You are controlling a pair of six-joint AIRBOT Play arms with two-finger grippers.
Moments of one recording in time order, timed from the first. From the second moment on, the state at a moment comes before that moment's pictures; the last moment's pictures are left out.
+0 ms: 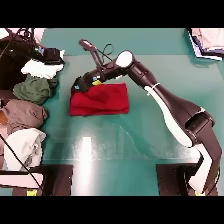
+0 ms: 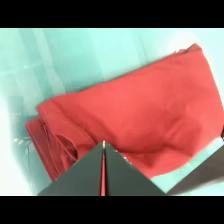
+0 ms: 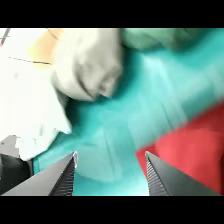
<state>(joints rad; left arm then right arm) -0.01 -1.52 1.78 1.07 -1.34 -1.33 0.64 -1.95 2.05 -0.60 1.10 1.07</state>
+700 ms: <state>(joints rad) -0.01 -1.52 1.78 1.07 -1.43 -1.30 0.18 -1.60 1.24 -0.71 1.09 1.21</state>
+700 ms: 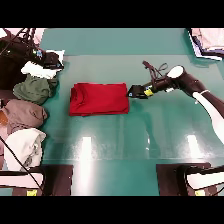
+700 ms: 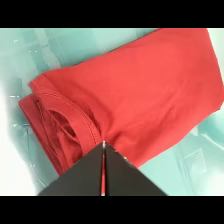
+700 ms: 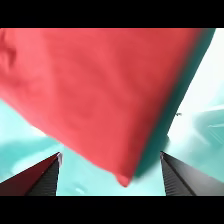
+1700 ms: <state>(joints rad) -0.01 -1.52 1.78 1.07 -1.43 -1.30 0.30 -1.83 1.49 -0.54 1.07 1.16</state>
